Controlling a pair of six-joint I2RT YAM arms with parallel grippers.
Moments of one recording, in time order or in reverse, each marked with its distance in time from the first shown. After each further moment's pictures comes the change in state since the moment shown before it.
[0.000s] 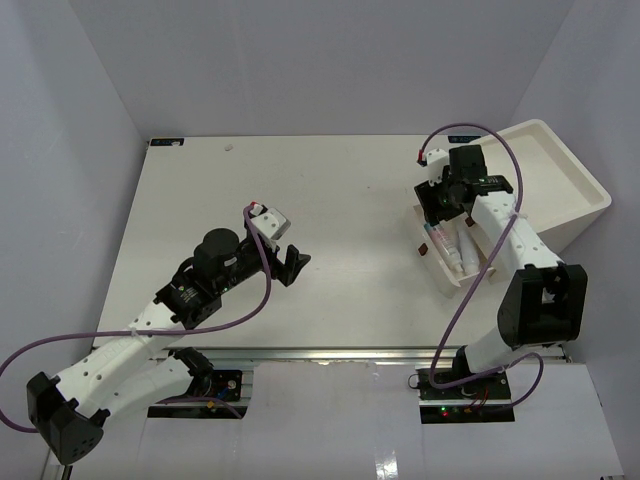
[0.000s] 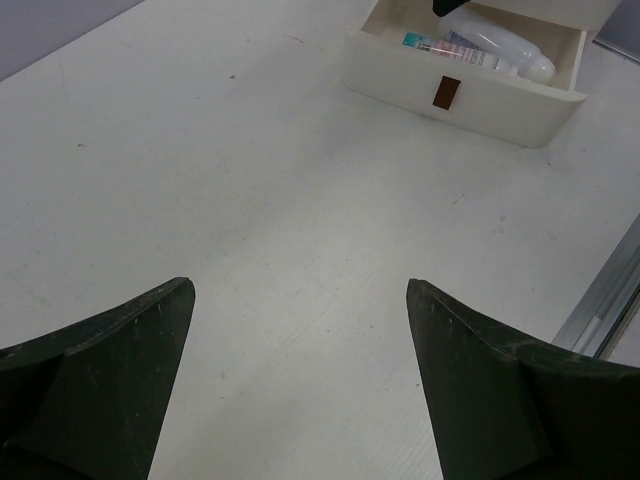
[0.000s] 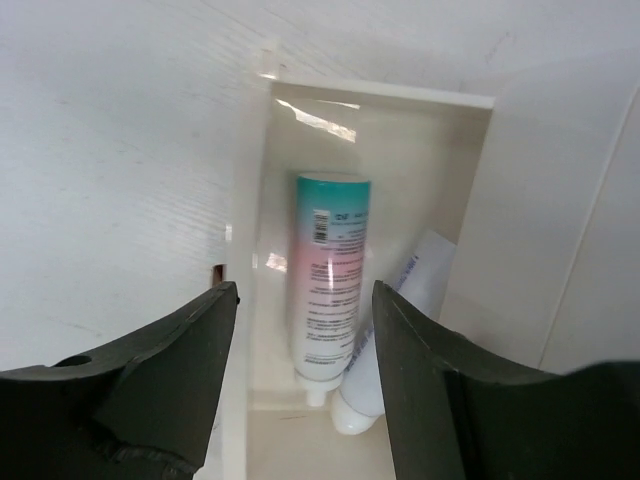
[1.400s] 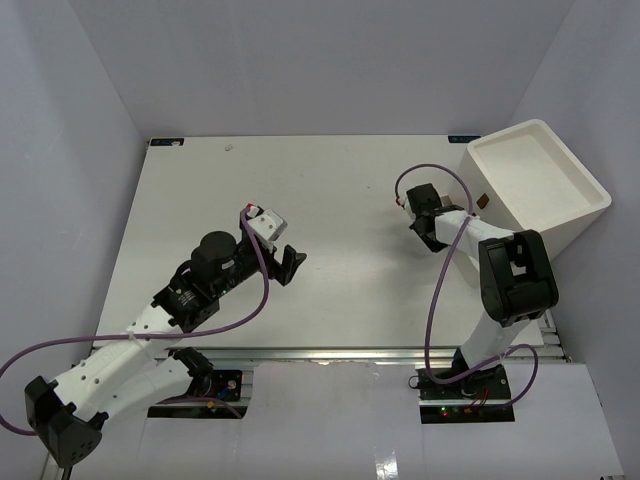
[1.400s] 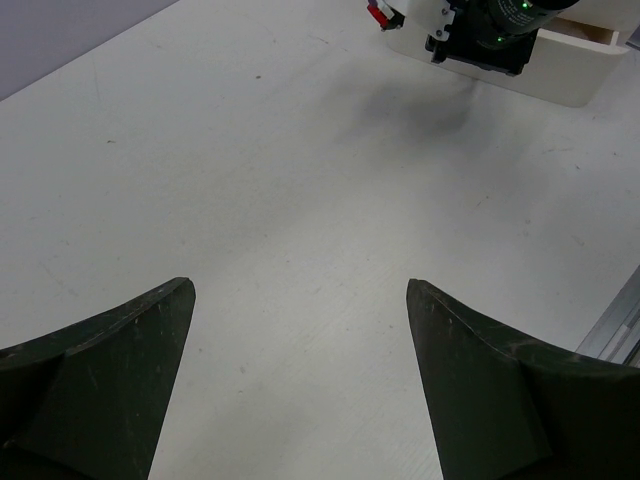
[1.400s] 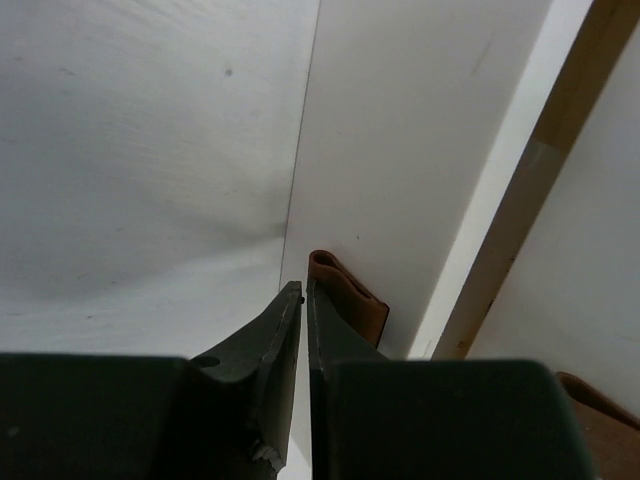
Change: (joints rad) left arm 0.000 -0.026 -0.017 0.001 -0.049 0.019; right arm 0.149 0.180 -0.270 0.250 0.595 -0.052
